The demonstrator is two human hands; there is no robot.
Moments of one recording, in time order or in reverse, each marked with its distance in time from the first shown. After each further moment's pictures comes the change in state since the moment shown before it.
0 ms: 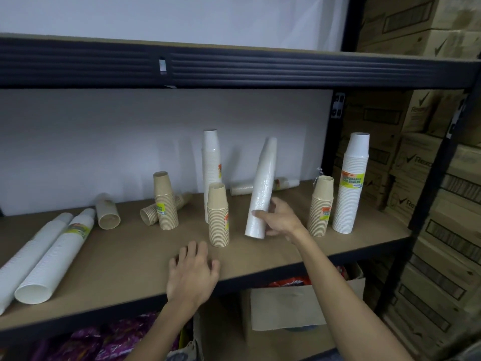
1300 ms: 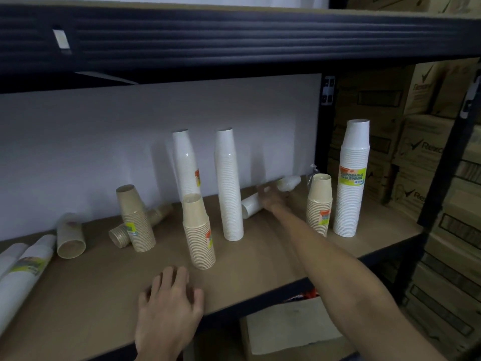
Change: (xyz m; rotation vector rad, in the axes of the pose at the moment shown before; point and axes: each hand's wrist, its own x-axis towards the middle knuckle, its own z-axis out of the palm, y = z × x) left_hand 0.005 0.004 0.002 0.040 0.023 -0.052; right_hand 0.296 0.132 -0.020 -0.398 0.243 0.104
